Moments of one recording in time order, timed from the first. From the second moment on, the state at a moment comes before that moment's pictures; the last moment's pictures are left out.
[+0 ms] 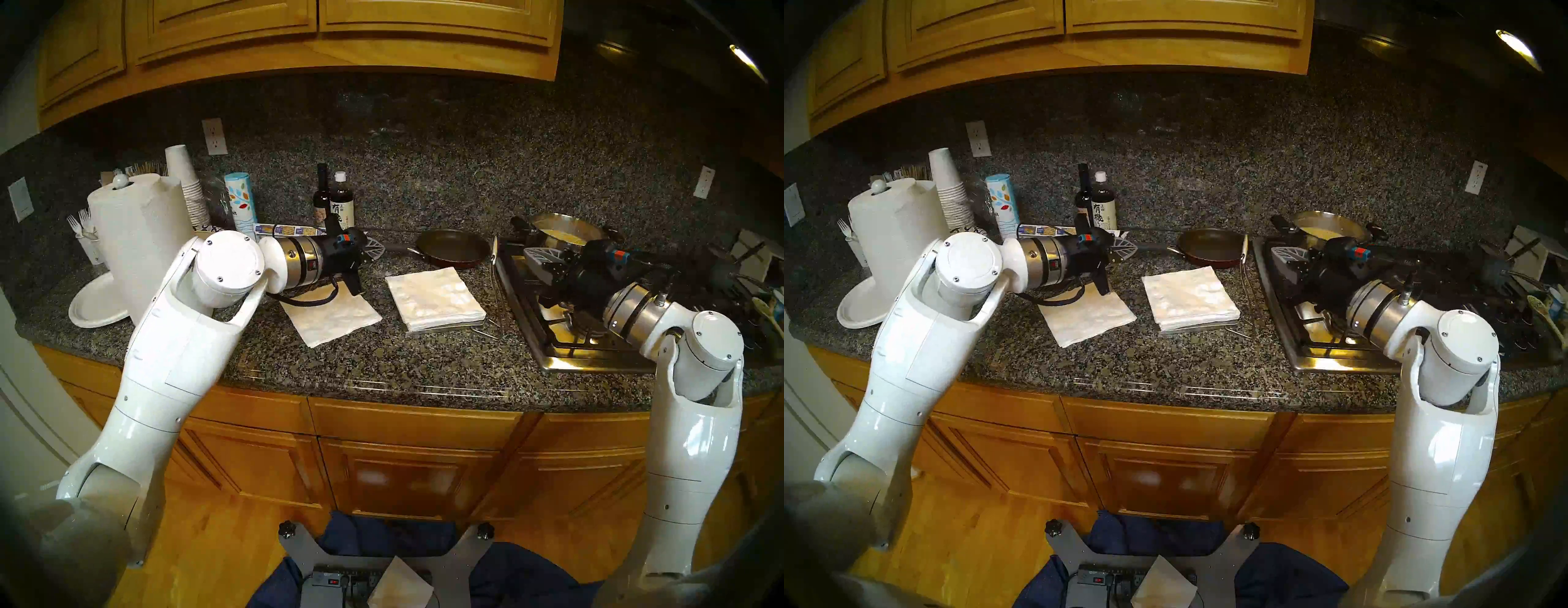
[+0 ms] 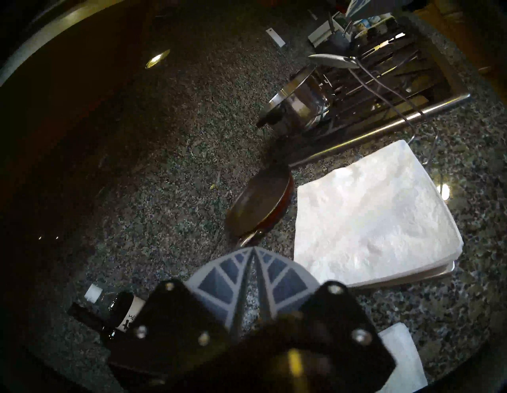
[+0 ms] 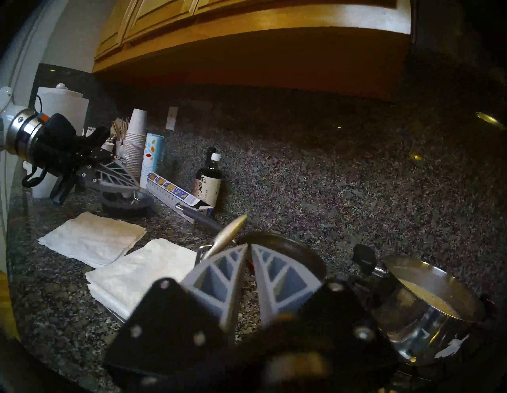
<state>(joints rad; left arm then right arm) 1.09 -1.12 -1.31 -1.74 0.25 0.18 -0.84 -1.55 -1.37 2.02 -2.08 0.01 0.41 0.98</state>
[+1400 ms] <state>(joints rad) 1.07 -1.09 -1.38 -1.79 0.24 0.19 -0.92 -1.34 -1.34 1.75 -1.83 -0.06 0.37 0.96</state>
